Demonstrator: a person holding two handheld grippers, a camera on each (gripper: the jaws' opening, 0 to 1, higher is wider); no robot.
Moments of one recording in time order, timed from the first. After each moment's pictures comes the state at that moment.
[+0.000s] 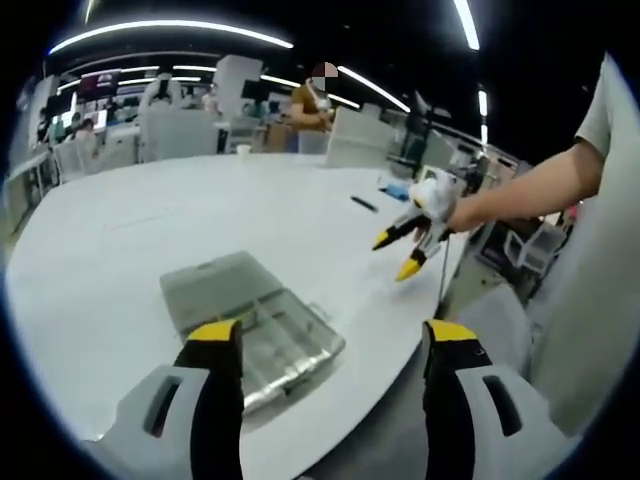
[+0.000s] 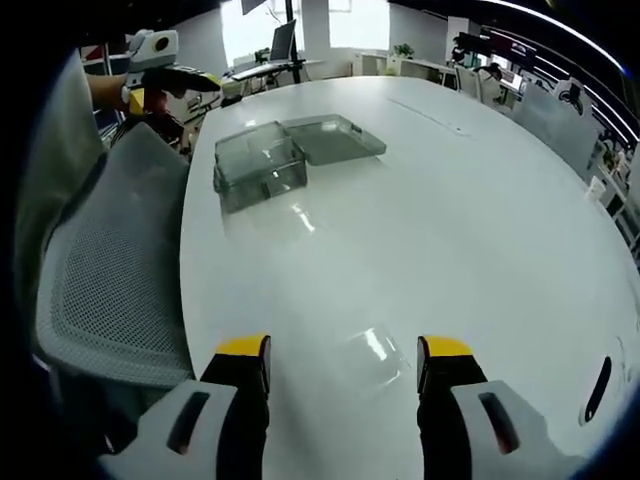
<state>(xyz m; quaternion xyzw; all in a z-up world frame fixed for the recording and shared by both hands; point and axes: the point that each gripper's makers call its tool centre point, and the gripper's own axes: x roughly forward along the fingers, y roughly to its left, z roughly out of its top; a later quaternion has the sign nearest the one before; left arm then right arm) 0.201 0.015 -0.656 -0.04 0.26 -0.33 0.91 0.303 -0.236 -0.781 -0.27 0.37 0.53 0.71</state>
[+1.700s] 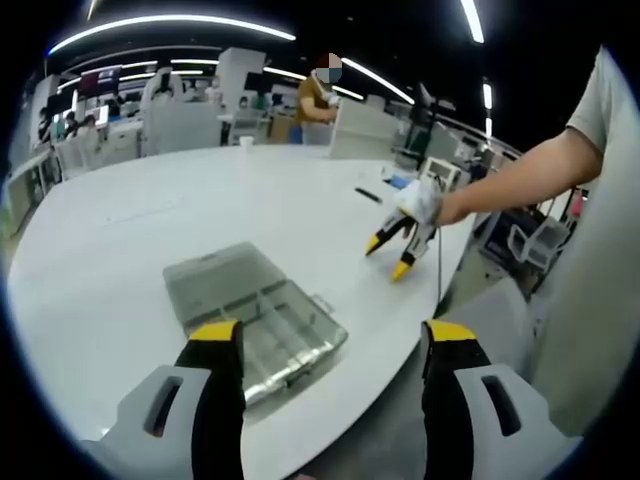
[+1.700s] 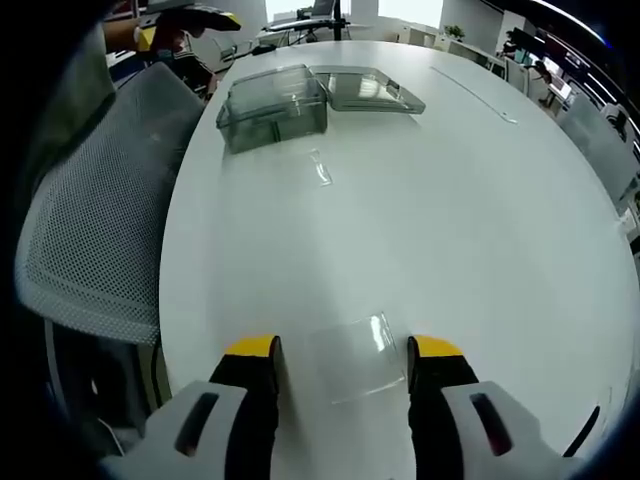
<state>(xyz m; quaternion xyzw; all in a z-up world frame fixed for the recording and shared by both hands) 0.198 0.013 -0.660 -0.03 0.28 -0.32 0.90 0.310 -0.239 -0.819 -0.36 0.39 0.57 0.63</state>
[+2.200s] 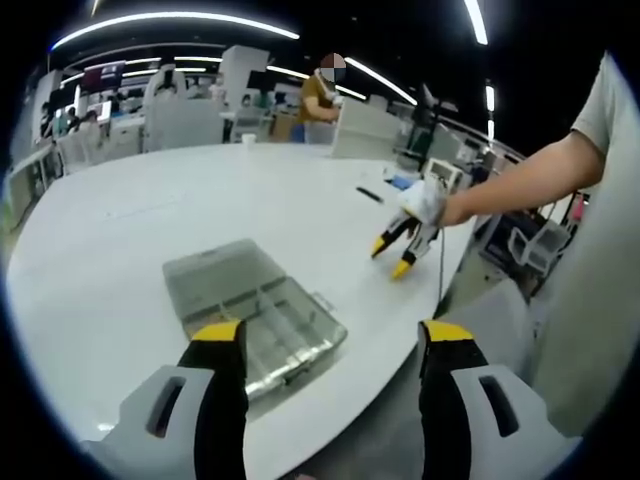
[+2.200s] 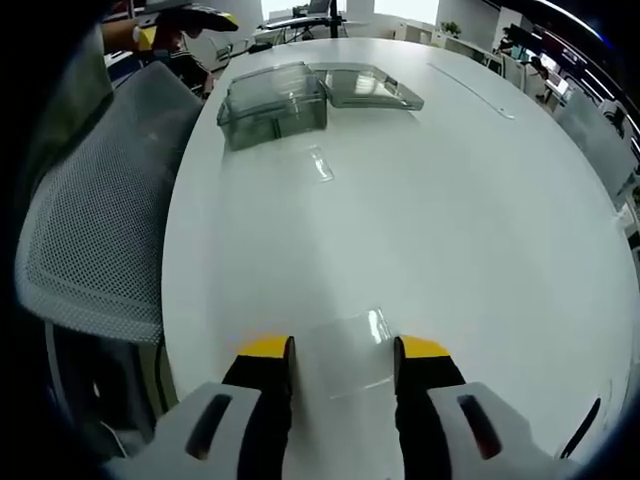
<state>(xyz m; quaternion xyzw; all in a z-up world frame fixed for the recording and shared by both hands) 0.196 0.014 -0.663 -0.04 0.28 -0.32 0.90 0.305 -0.243 -0.818 -0.36 0.40 0.56 0.63</state>
